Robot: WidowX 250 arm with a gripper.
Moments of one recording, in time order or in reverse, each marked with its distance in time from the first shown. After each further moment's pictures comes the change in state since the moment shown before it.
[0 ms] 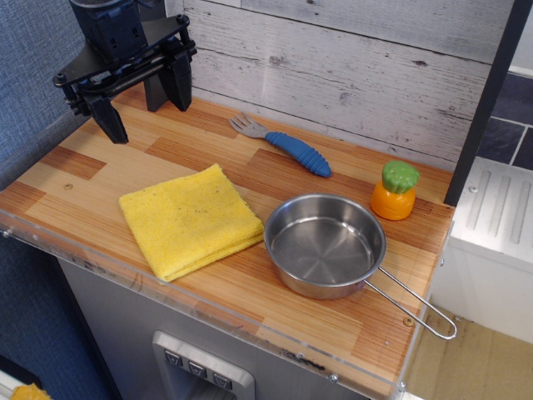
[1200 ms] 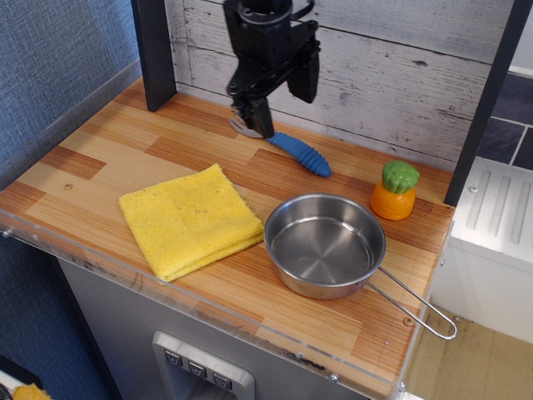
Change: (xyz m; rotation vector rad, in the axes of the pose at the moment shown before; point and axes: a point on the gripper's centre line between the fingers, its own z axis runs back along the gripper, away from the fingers) arm -0.029 -0.119 -0.060 -0.065 0.044 0.155
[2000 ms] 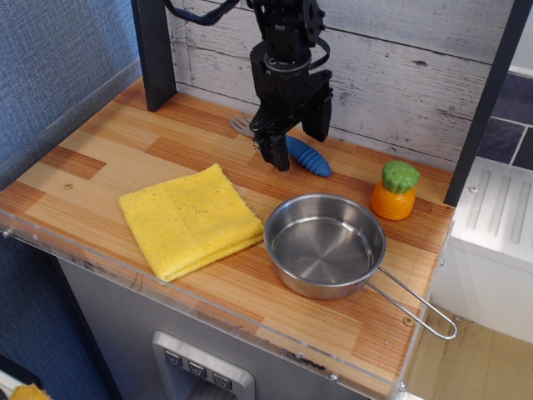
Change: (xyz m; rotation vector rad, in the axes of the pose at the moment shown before) arm -0.004 -0.005 -0.059 0.084 0.035 -0.027
